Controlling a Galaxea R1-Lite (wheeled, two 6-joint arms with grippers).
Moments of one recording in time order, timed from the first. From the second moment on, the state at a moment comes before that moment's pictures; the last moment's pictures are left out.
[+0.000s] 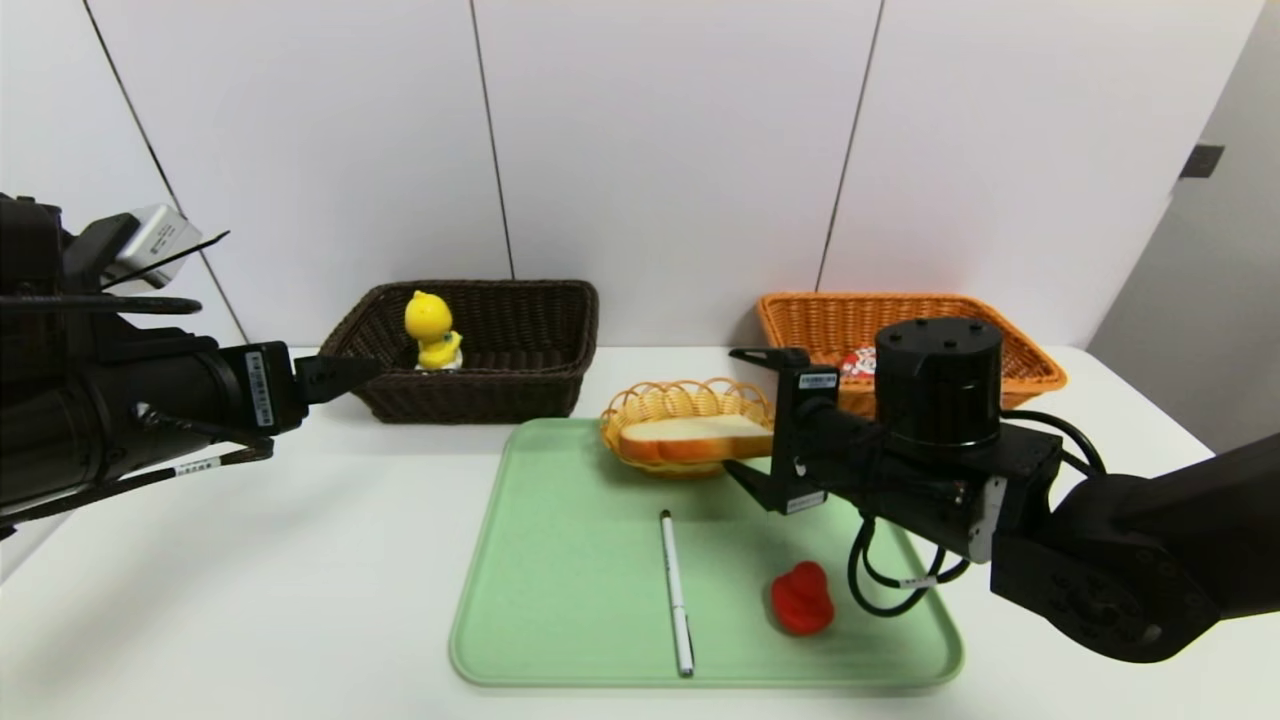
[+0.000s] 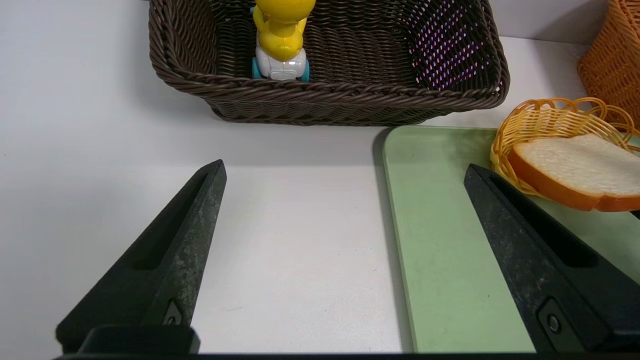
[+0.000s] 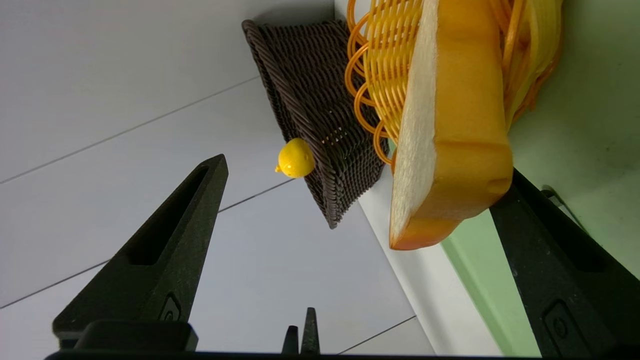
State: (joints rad) left arm -0.22 1.30 -0.83 -0.12 0.03 -0.23; right arm 0.62 1.84 -0.80 -0.78 -0.06 1.80
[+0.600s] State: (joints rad) left arm -0.22 1.31 -0.83 -0.12 0.03 -0.24; right arm 0.62 1.84 -0.82 -0.77 -0.06 1.80
